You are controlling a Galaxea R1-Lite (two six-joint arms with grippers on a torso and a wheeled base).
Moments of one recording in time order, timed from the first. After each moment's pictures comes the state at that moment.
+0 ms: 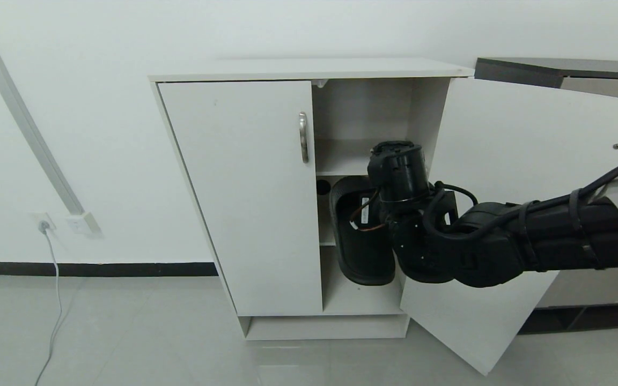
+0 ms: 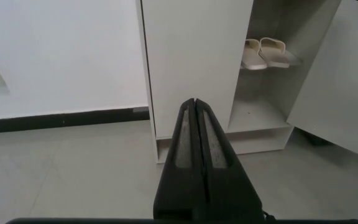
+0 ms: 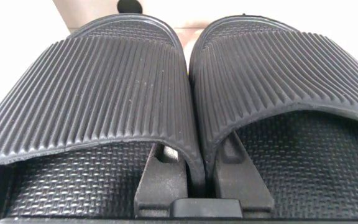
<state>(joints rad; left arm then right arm) 0.00 0.00 0.00 0.00 -0.07 0.01 0.78 2.03 -1.43 -0.29 -0.74 0.26</state>
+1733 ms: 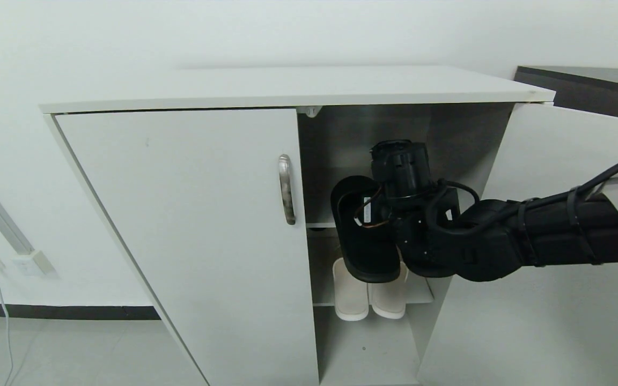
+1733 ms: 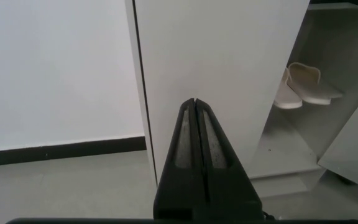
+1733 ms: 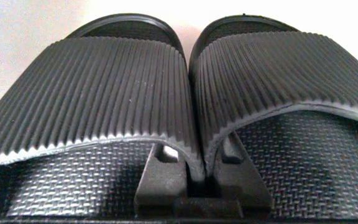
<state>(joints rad) 0.00 0.00 0.00 0.00 -0.07 0.01 0.75 2.04 -1.45 -0.29 -0.70 0.20</state>
